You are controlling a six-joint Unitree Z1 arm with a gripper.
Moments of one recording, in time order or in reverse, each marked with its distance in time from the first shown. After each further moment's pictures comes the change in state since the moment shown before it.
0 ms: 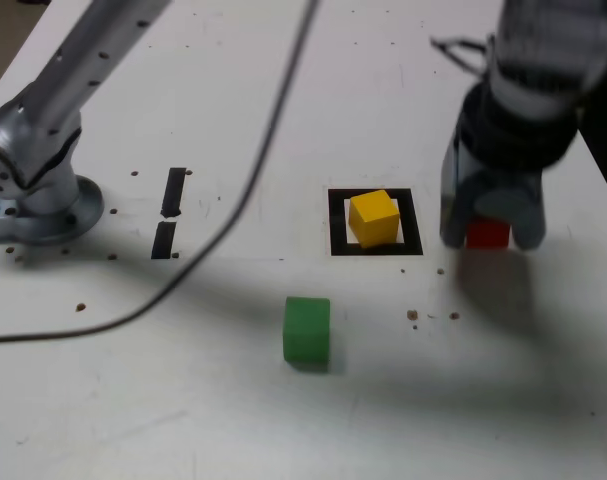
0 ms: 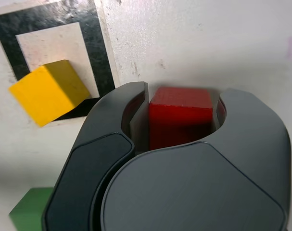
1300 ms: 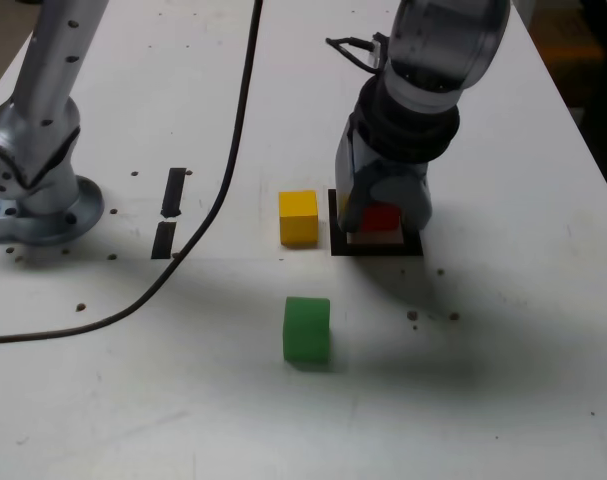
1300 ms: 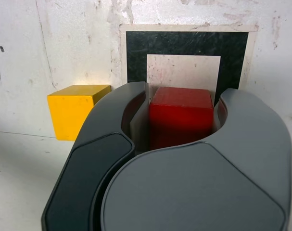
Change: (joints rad) arm 0.044 -0.195 0.465 -0.125 -0.020 -0.143
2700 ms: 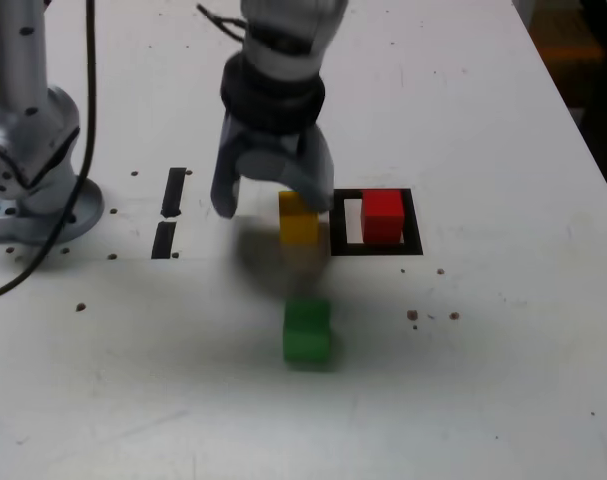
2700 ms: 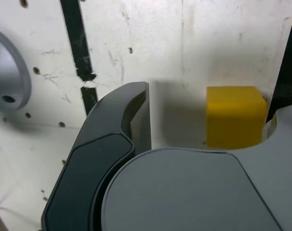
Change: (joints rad) arm 0.002 -0.291 0.446 -0.144 -0.107 0.069
